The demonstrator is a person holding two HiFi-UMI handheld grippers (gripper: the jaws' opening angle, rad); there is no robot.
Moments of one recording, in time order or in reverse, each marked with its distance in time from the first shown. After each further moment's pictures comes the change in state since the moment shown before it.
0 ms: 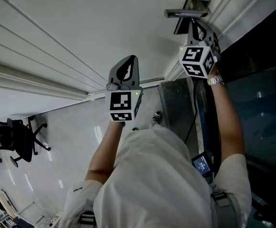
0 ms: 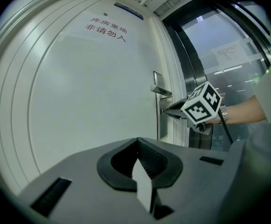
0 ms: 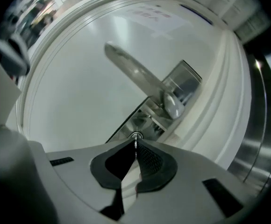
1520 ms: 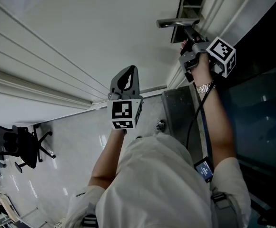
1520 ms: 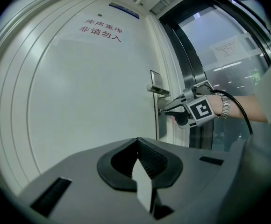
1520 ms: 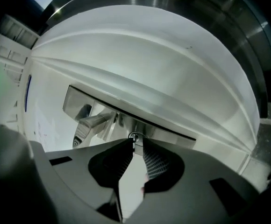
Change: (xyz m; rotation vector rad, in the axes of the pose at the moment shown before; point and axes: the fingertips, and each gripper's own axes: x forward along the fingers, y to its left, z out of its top) left arm 0.003 -0.009 0.002 0.030 0.007 0.012; right arm 0.005 -0.006 -0.018 1.911 0.013 0.417
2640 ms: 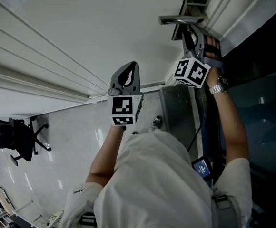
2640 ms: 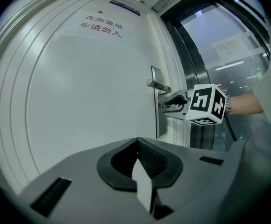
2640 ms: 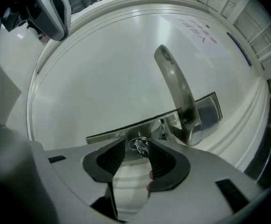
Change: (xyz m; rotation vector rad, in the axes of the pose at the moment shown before) left arm 0.011 -0.004 -0.012 -0.011 0.021 0.013; right arm 0.006 0.006 -0.030 -2.383 0.082 -0.413
